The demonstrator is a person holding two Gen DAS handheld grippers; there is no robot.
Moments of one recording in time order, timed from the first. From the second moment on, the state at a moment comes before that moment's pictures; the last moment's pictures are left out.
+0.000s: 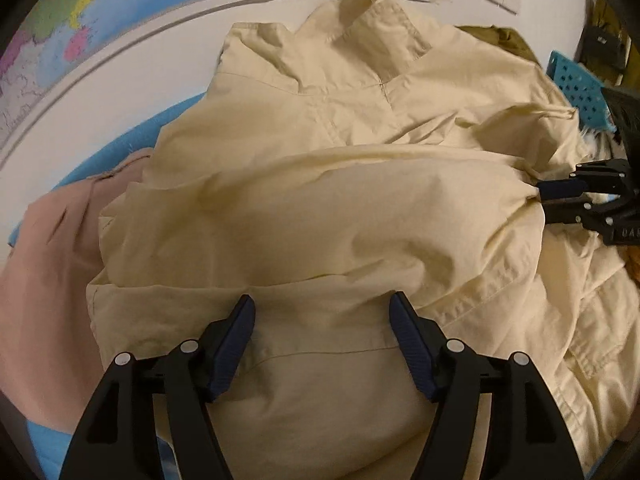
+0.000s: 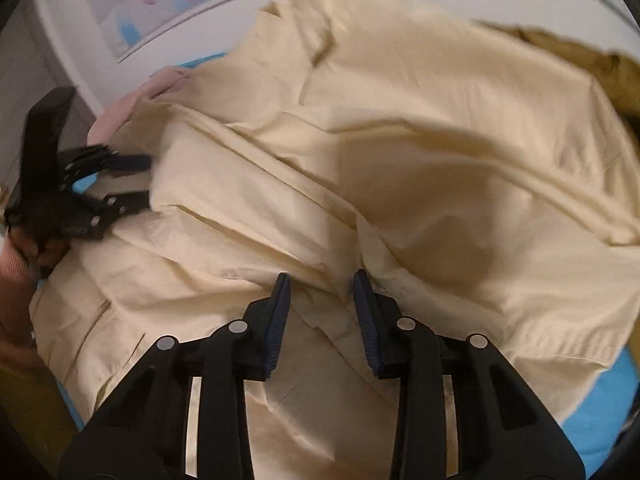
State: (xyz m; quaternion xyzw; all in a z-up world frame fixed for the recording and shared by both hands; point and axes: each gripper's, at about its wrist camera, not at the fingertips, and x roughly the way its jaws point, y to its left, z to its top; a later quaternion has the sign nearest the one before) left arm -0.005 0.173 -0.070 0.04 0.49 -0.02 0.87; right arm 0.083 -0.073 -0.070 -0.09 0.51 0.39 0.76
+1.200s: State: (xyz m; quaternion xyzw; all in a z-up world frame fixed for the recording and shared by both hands) left arm -0.240 0.217 -0.093 -0.27 0.44 -0.12 0.85; right arm -0.069 -0.268 -0.073 0.18 0.50 0.40 0.74
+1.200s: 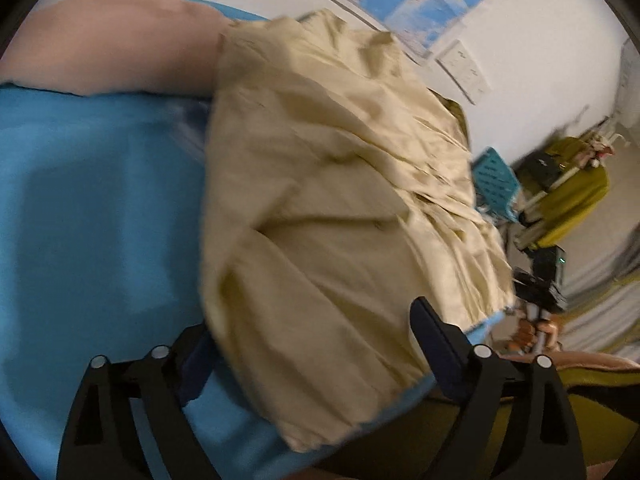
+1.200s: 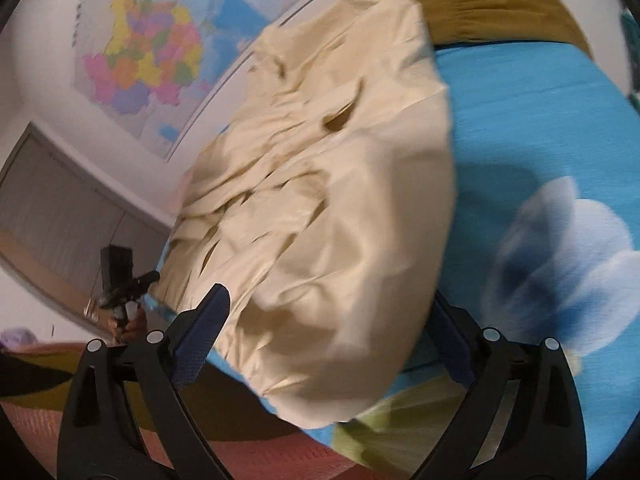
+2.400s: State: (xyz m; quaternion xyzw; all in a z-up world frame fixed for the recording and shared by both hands) left arm -0.270 0.225 -0.021 -0.31 0.33 -0.13 0.88; right arm -0.110 -0.265 0.014 0.23 0.37 0.53 0.73
